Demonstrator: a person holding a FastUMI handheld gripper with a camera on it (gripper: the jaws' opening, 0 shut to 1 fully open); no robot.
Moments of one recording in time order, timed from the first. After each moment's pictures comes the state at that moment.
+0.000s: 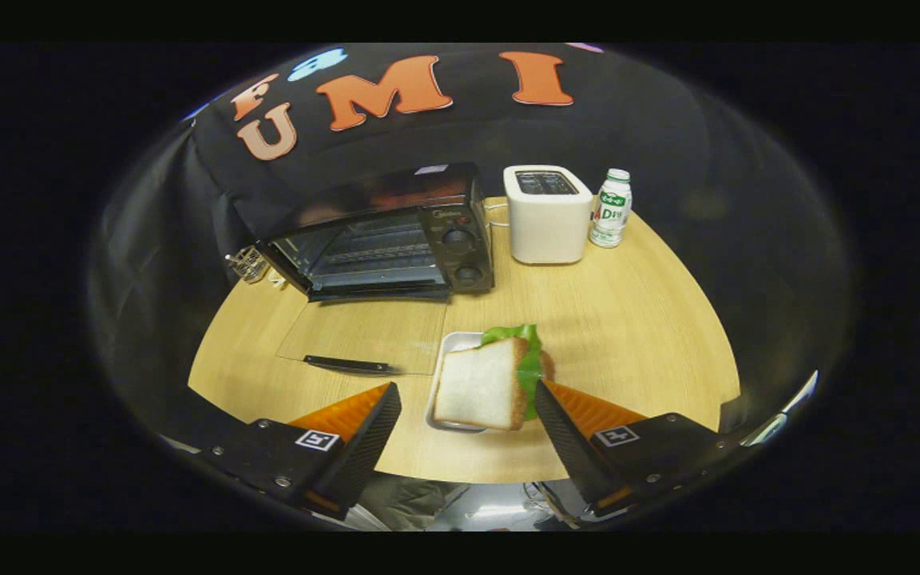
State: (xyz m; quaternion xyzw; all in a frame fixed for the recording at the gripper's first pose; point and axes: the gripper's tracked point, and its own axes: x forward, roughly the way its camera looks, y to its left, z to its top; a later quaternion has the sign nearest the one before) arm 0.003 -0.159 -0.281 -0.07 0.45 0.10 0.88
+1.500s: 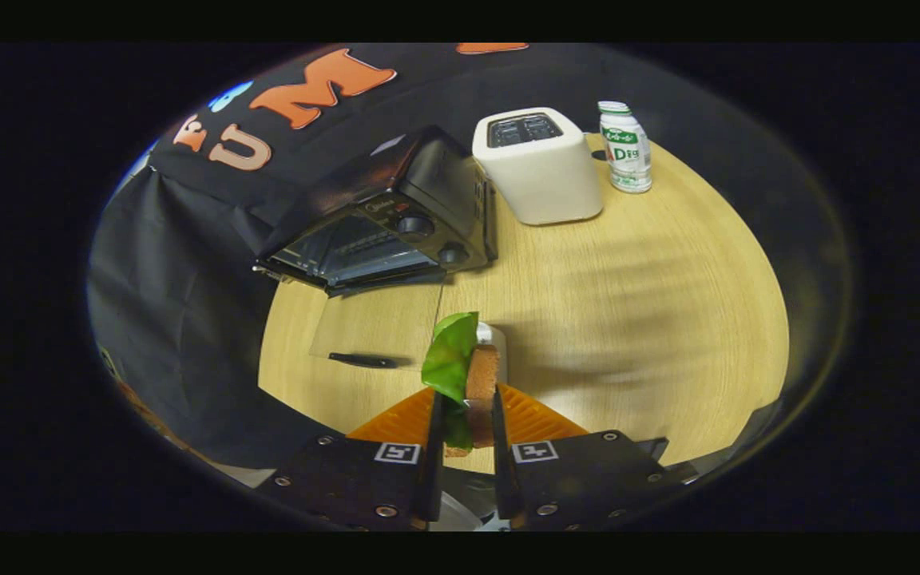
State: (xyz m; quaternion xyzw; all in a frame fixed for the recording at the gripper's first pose) arm 0.033 -0.179 -0.293 0.05 0.55 0.17 0.81
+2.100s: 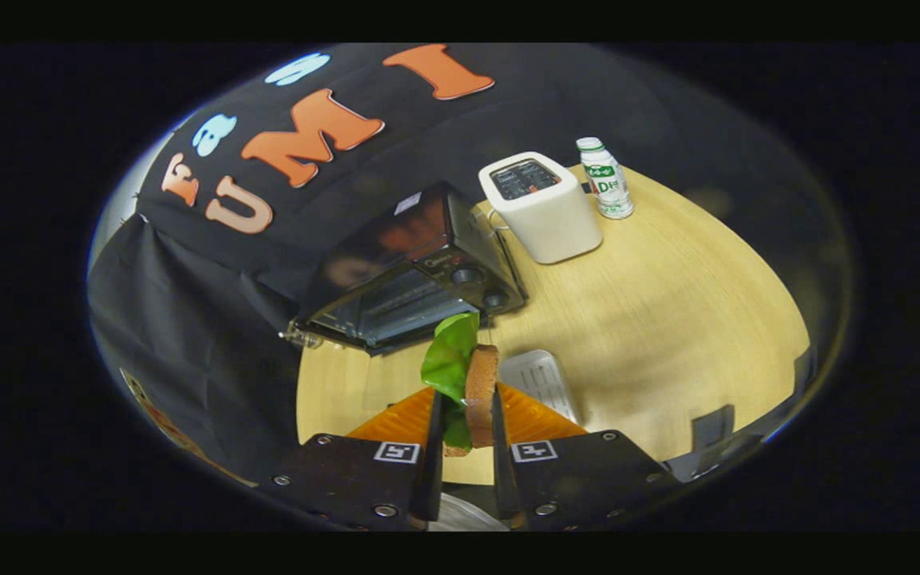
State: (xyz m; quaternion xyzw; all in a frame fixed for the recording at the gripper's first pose) arm 0.036 -0.107 -0.255 0.17 0.44 0.10 0.88
